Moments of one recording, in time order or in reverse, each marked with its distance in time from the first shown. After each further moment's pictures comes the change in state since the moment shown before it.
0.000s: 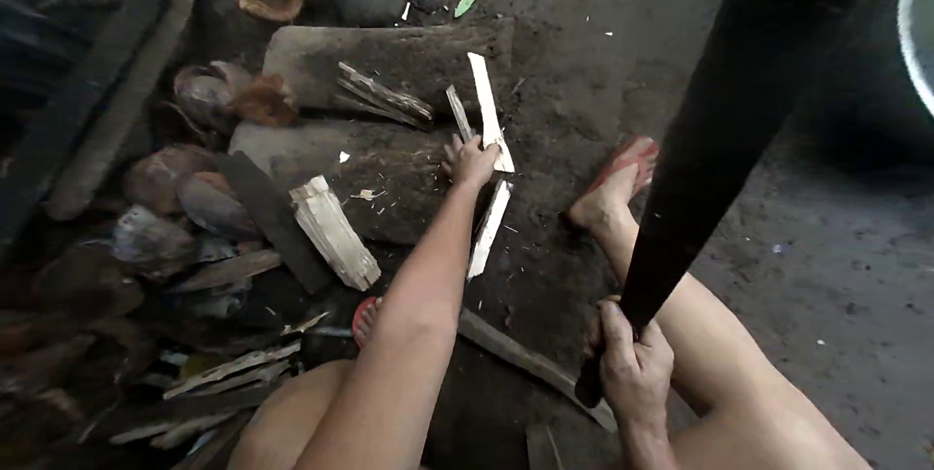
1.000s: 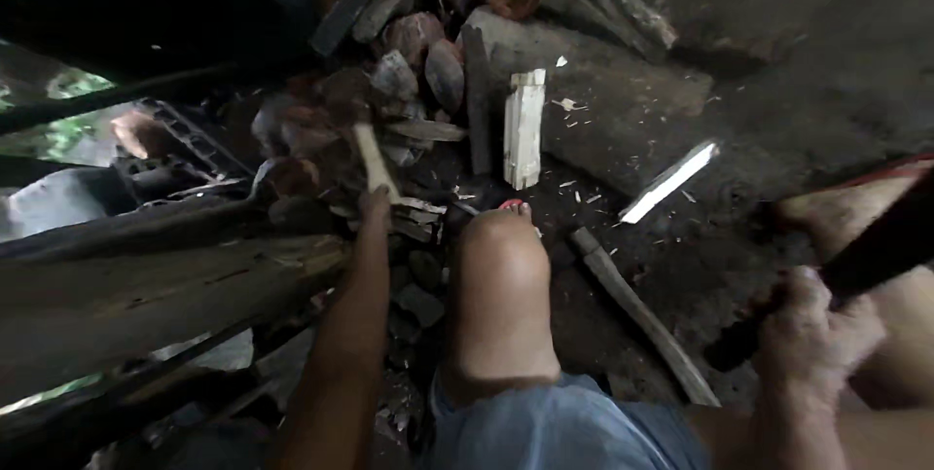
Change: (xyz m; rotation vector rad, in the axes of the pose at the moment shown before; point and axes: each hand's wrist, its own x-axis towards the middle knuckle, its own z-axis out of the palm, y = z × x) left_hand -0.308 -0.441 -0.279 -0.585 0.704 -0.774; right_hand -0.060 -0.030 0.037 -0.120 -0.116 0.052
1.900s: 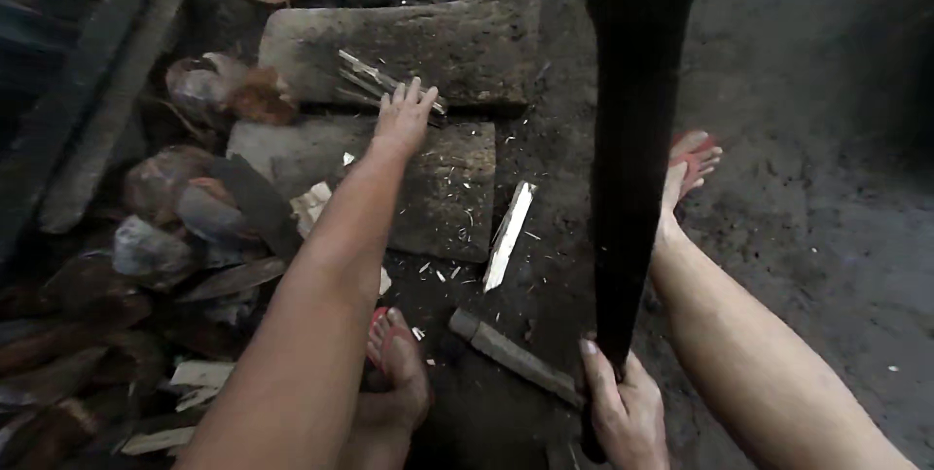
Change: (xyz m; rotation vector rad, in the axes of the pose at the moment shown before) left_hand -0.136 0.285 0.497 1.223 -0.469 1.534; right_hand 0.052 0.041 -0.005 -0.141 -0.080 0.088
